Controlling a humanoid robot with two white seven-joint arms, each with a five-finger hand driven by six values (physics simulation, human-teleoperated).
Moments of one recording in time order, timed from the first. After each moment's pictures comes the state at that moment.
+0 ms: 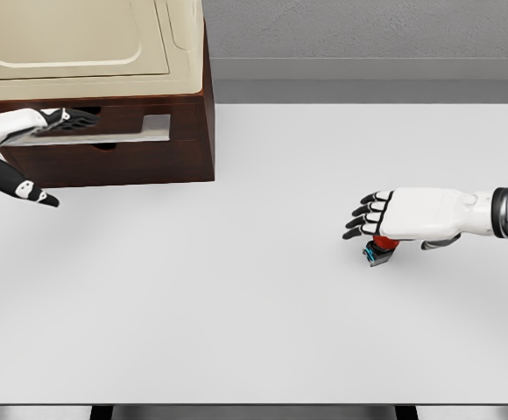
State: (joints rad) left arm -0.51 1.14 -0.46 -1.73 0.40 0.00 -0.59; right arm -0.63 -0.99 0.74 -1.72 0.45 -0.61 0.61
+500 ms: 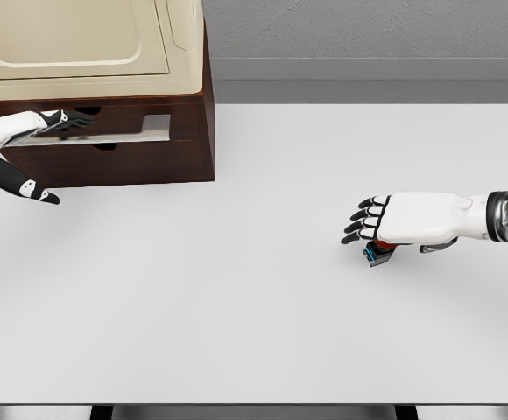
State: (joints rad) left arm -0.50 1.10 -0.47 -1.68 0.34 0.00 -0.57; right arm -0.63 -0.99 0.76 -1.72 0.47 -0.61 0.61
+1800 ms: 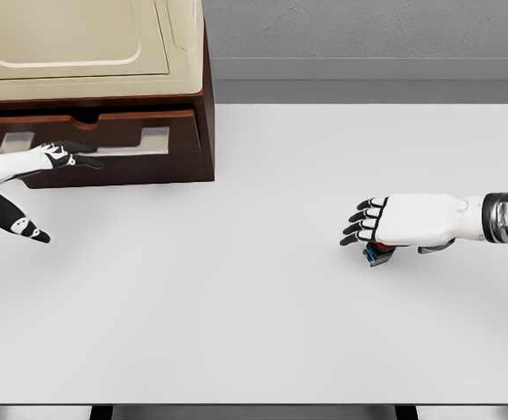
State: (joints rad) left arm -0.50 1.22 -0.57 -1.74 0.34 -0.14 -0.61; right arm -0.63 -0.98 0.76 -1.72 0.49 -0.61 0.61
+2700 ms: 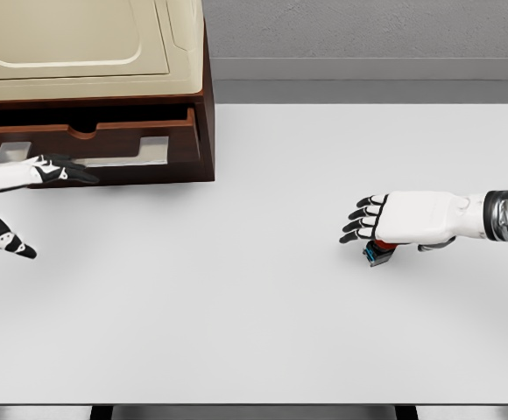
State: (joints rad) left arm -0.49 1.32 -0.62 -1.76 0.41 -0.28 -0.61; right arm -0.63 -0.98 0.75 -1.73 0.48 -0.61 0.61
